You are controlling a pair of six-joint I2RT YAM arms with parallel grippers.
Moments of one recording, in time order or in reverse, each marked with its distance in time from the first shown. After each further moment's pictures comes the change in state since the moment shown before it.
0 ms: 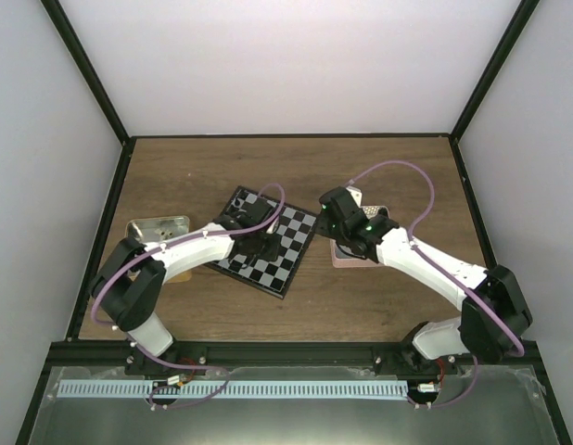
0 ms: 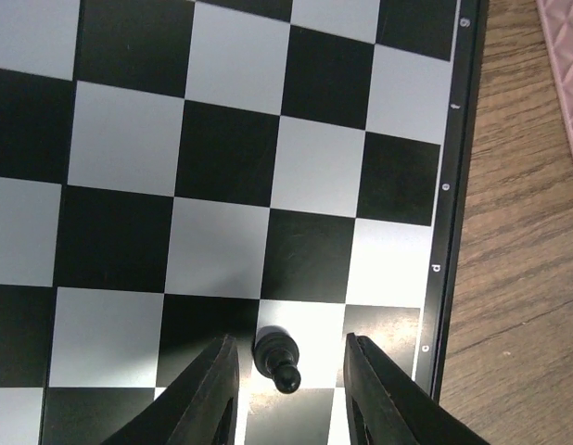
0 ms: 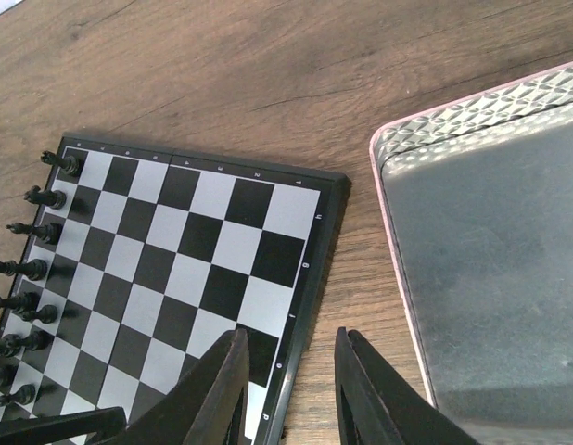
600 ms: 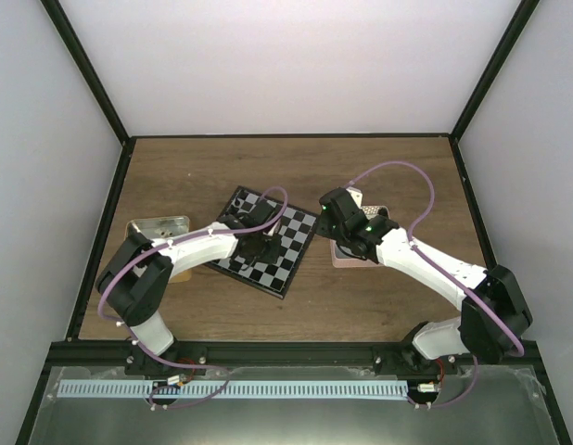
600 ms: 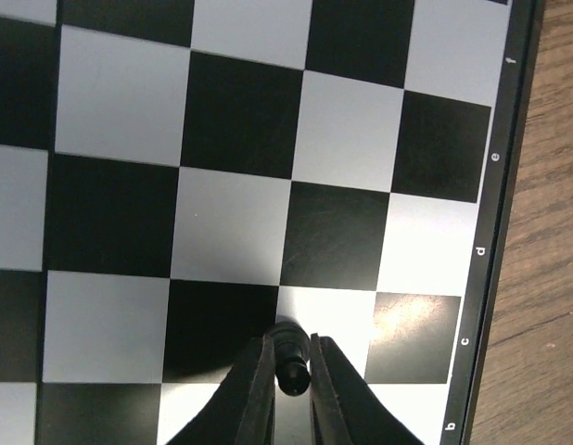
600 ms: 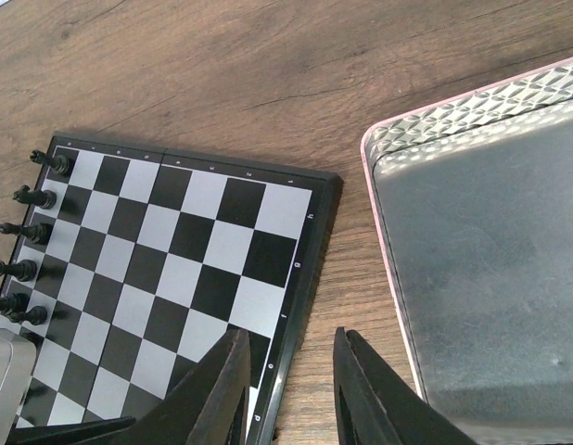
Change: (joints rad) left arm 0.000 0.049 0.010 -0.036 0.002 0.013; right arm 0.000 -0.005 -0.011 -0.002 0.012 -0.002
